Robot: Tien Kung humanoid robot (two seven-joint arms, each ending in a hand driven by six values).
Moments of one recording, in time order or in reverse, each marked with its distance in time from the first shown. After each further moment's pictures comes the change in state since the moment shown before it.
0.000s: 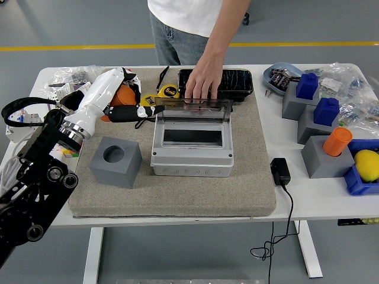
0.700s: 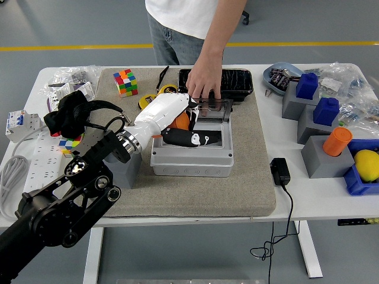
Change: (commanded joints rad) left arm -0.105 -0.093 0.220 0.059 0.031 -0.066 0.084; right arm 0.010 -0.009 -0.006 -0.002 0.001 0.001 0.003
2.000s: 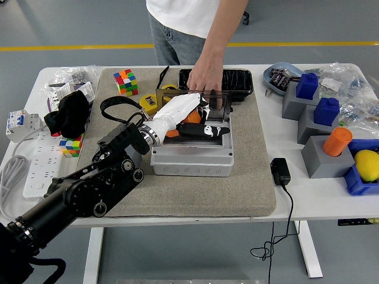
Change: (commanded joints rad) left arm -0.189 -0.095 0.117 0.404 -0.209 0.126 -0.121; right arm 0.013 -0.008 -0.041 -0.002 0.012 -0.005 -0.003
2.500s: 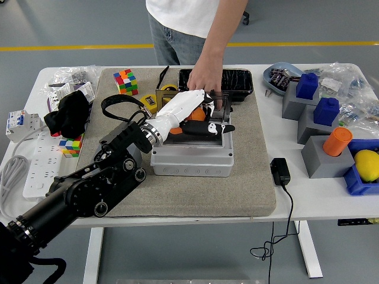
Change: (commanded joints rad) left arm 0.000 0.000 0.007 -0.032 -0.021 0.019 -0.023; right arm 0.001 0.000 0.002 0.000 -0.001 0.001 0.000
